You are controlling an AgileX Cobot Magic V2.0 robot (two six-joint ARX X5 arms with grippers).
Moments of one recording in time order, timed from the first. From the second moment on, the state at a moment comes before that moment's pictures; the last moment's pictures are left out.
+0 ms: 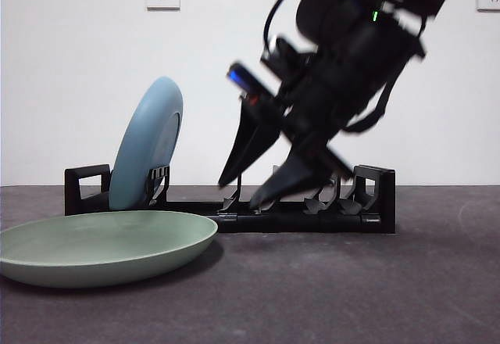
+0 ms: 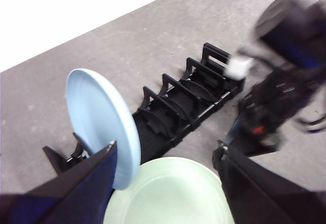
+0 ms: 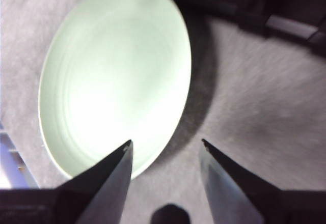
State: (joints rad) left arm -0.51 0.85 1.02 -0.60 0.07 0.15; right arm 0.60 1.77 1.05 -0.19 -0.49 0.26
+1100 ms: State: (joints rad) left arm -0.58 0.85 1.02 -0.67 0.00 0.17; right arm 0.65 1.84 1.08 -0.26 -0.46 0.38
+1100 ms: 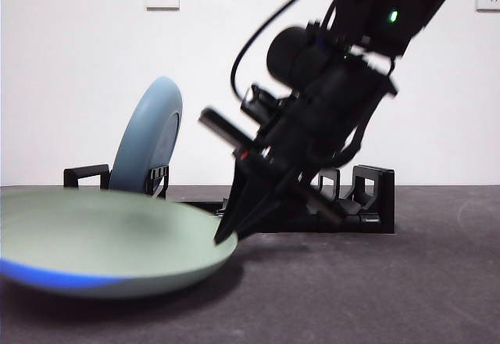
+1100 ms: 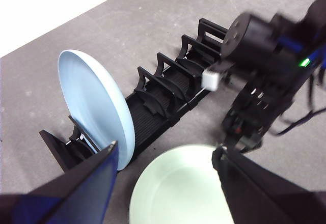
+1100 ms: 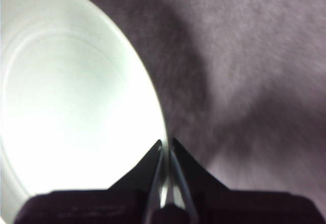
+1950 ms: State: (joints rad) left arm -1.18 1.17 1.02 -0.68 -0.29 0.35; right arm 0.50 1.40 1.08 -0.59 -0.31 0.27
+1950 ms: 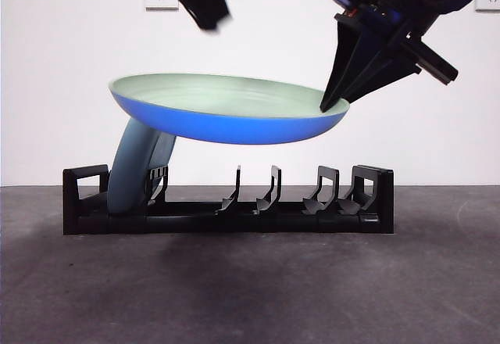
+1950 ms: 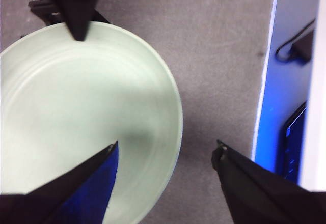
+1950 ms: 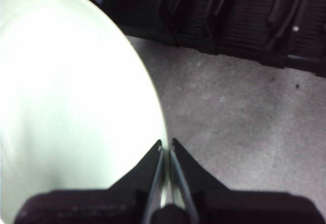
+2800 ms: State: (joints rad) left arm -1.20 1.40 1.02 -0.56 -0.38 0.50; right arm 0.45 1.37 1.08 -0.66 -0.38 0.27
